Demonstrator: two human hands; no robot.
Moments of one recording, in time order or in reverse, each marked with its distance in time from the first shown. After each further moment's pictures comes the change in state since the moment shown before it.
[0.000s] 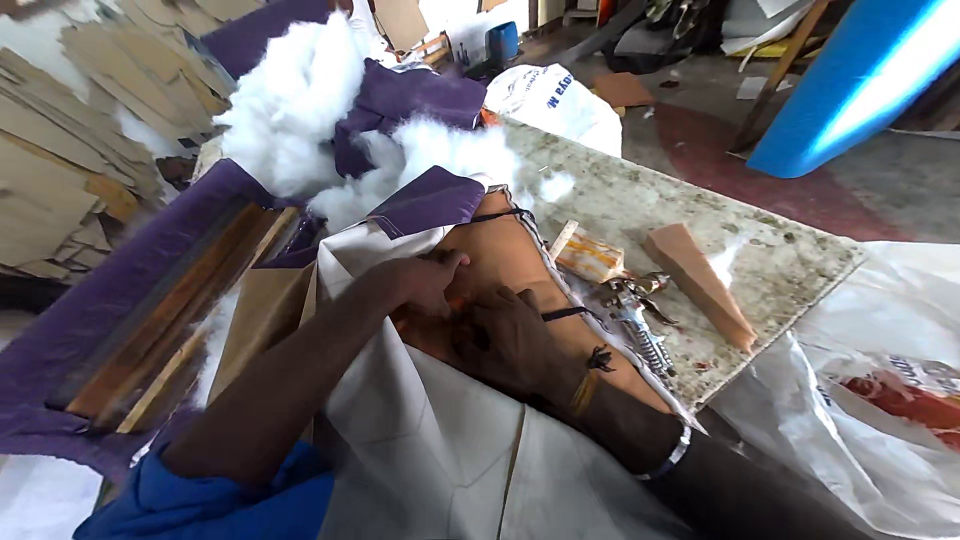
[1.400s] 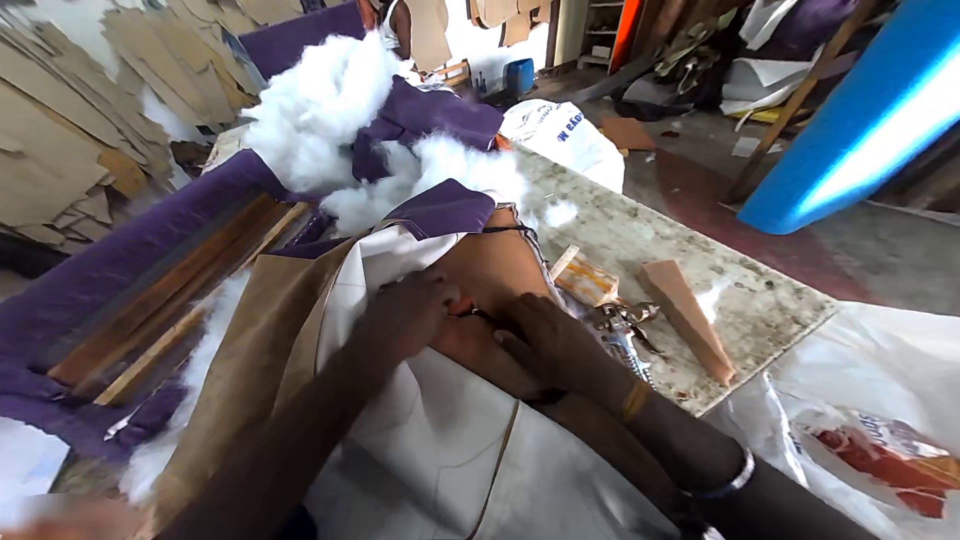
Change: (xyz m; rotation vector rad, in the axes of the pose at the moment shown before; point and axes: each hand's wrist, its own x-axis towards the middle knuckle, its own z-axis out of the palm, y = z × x) left_hand -0.058 0.005 0.058 -0.115 0.572 0.014; right_hand -0.017 0.023 -0.047 -0.013 -0.149 0.069
